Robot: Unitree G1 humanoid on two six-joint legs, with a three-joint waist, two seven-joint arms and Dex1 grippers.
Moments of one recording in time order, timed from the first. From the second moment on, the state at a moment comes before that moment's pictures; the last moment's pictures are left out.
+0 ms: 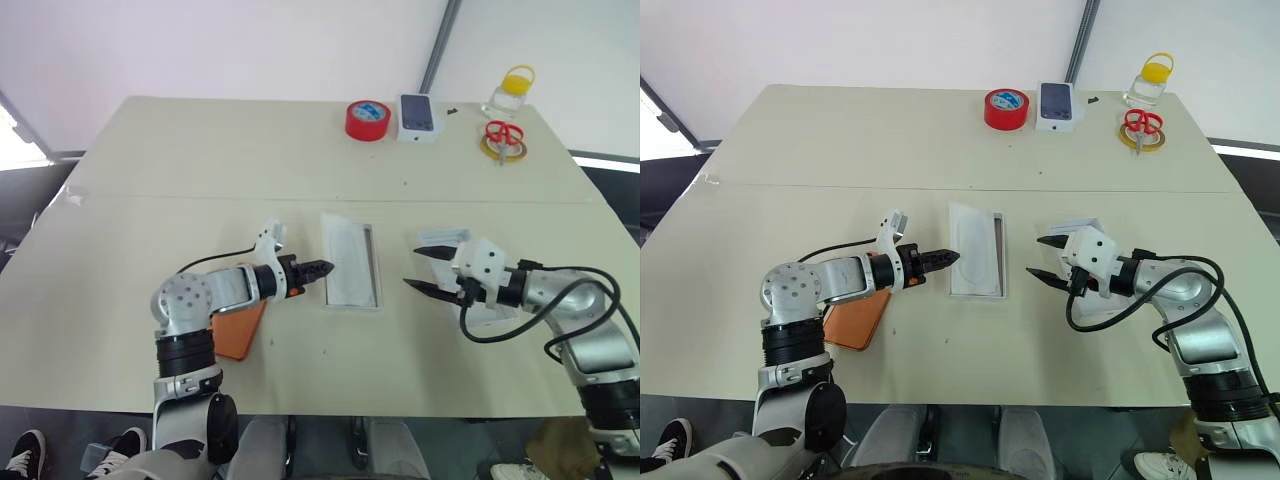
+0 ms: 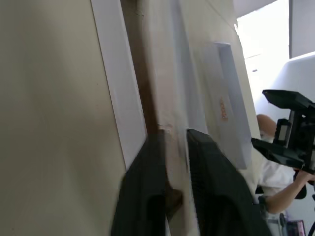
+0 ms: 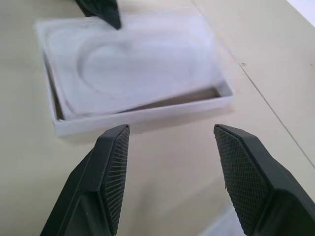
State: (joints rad) left arm -0.56 0.04 0.33 -0.03 -0.91 1.45 -0.10; right arm -0.21 -0.76 -0.03 -0.09 0.20 0.05 1.00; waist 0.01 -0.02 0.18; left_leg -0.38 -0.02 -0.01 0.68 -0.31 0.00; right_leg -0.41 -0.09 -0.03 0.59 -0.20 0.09
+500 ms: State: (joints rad) left arm -0.61 0.08 0.27 -0.12 -0.87 1.42 -0.12; right arm -0.36 -0.52 0.09 -0.09 0.20 0.11 0.86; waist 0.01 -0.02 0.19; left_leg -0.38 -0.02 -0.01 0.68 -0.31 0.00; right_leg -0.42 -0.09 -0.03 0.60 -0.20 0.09
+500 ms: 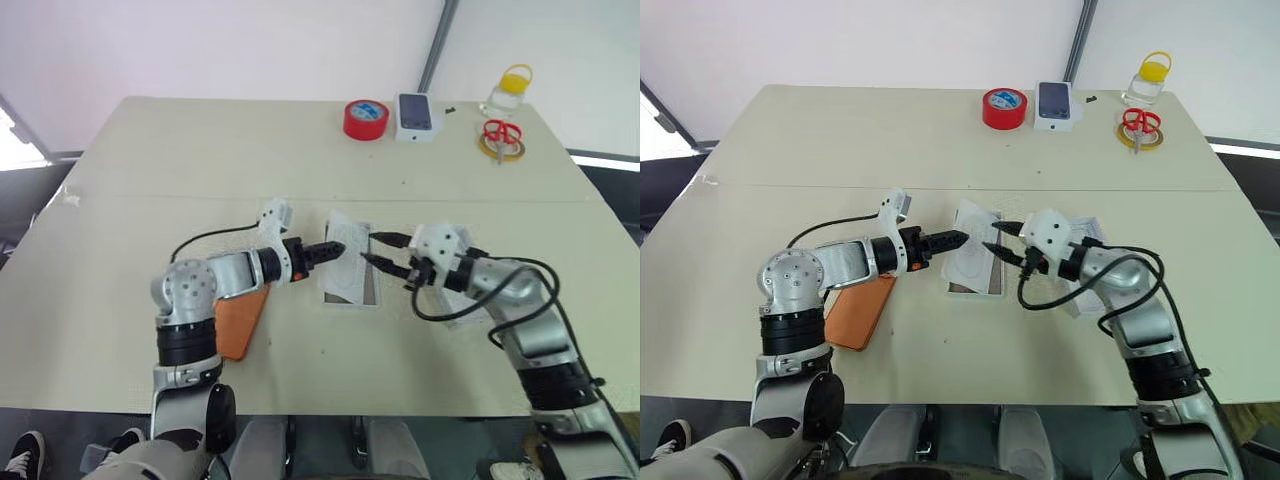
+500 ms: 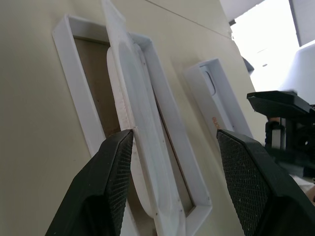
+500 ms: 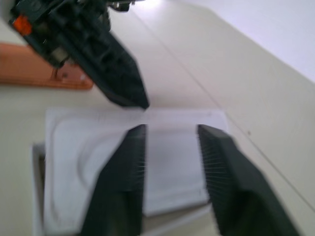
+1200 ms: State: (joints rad) left arm -0.27 0.59 0.19 -0.27 -0.60 0.78 -0.57; right arm -0.51 -0.46 0.35 0.19 -0.14 -0.07 0.80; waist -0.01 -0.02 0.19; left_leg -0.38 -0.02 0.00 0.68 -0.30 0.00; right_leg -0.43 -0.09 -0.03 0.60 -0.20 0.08
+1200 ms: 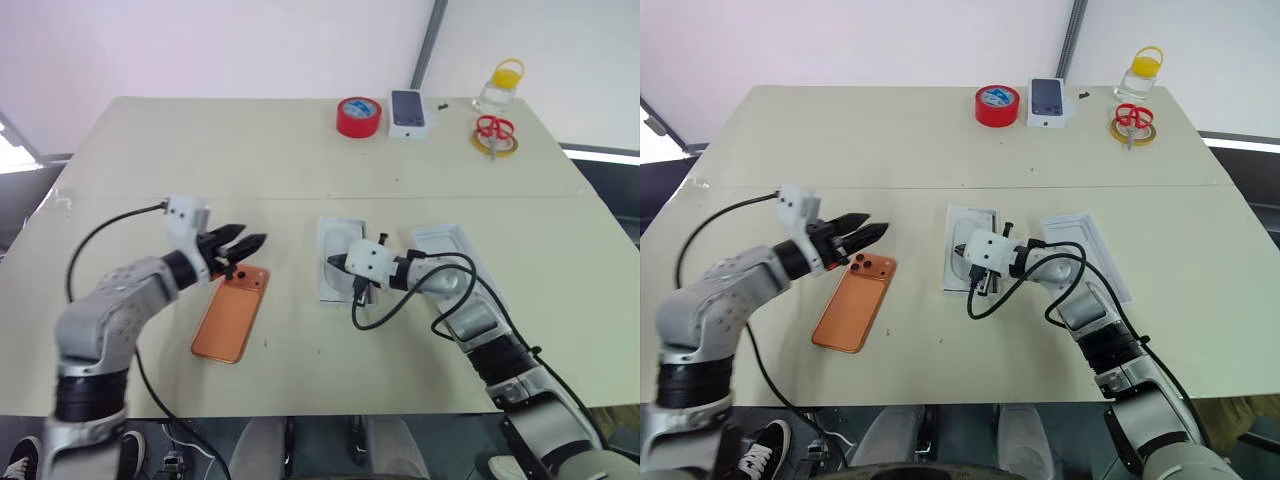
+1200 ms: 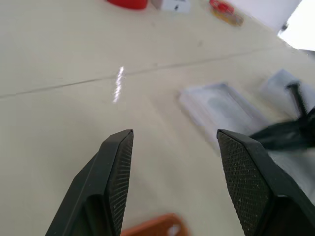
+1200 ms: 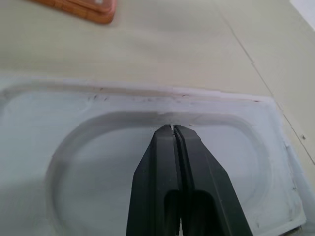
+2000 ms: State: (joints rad) left arm -0.11 0.64 0.25 -0.22 -0.62 0.60 -0.78; right arm -0.56 -0.58 0.40 0.11 -0.31 0.00 0.90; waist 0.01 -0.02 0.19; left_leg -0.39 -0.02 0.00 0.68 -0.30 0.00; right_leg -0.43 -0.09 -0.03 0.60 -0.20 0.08
